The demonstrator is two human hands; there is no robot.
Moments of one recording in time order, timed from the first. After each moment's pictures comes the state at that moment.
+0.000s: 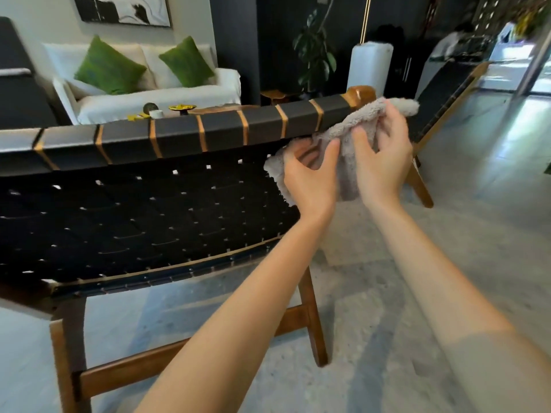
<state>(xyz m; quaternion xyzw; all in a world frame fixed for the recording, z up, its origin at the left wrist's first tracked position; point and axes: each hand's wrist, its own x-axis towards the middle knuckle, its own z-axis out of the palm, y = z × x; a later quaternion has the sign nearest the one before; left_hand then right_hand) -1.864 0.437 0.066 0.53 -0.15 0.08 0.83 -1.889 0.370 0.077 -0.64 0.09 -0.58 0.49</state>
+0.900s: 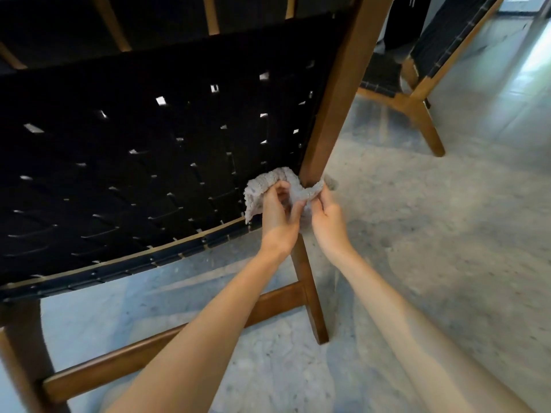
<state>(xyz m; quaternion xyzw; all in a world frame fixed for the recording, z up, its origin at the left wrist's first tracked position) -1.775 0.420 -0.123 0.75 -0.23 -0.02 0.62 -1.817 0.339 -0.135 -0.73 0.18 -0.29 0.59</state>
